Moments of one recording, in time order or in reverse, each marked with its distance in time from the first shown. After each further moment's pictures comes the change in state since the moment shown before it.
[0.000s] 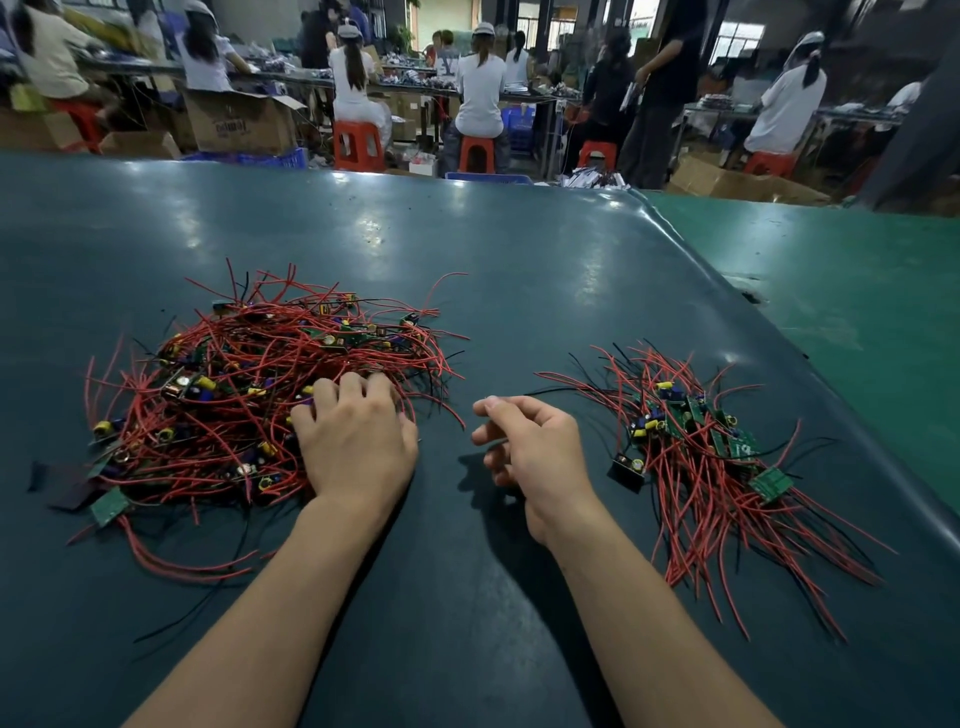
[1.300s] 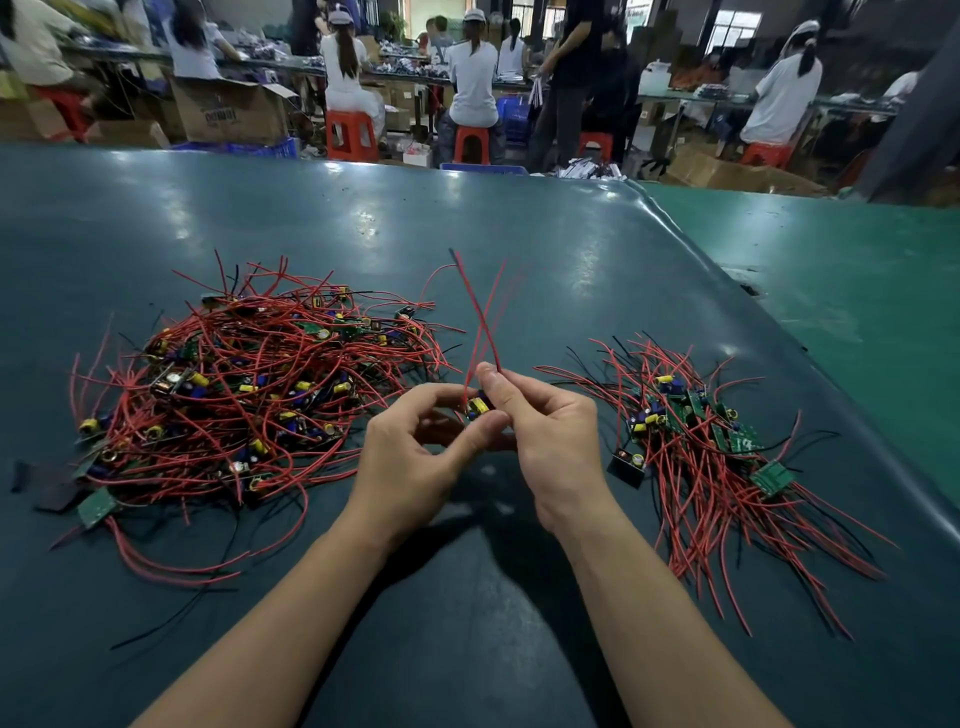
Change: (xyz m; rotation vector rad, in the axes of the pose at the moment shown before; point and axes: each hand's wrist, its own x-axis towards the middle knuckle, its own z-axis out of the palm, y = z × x) left_hand -0.029 0.023 -0.022 -1.241 -0.171 0.149; right_hand -0.007 -0.011 0.000 0.145 -0.036 -0.225
